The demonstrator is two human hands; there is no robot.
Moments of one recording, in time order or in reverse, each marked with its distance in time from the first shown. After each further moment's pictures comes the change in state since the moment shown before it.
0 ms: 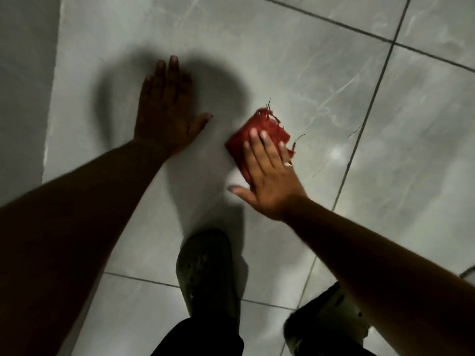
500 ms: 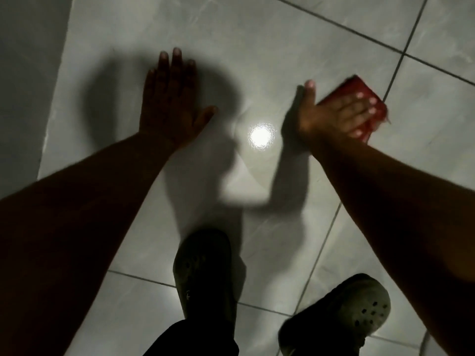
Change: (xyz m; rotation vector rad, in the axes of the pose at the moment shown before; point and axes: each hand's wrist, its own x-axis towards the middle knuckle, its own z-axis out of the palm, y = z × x) left_hand 0.002 -0.002 0.008 -0.049 -0.003 -0.069; right_hand 0.100 0.052 -0.057 0.323 0.205 1.244
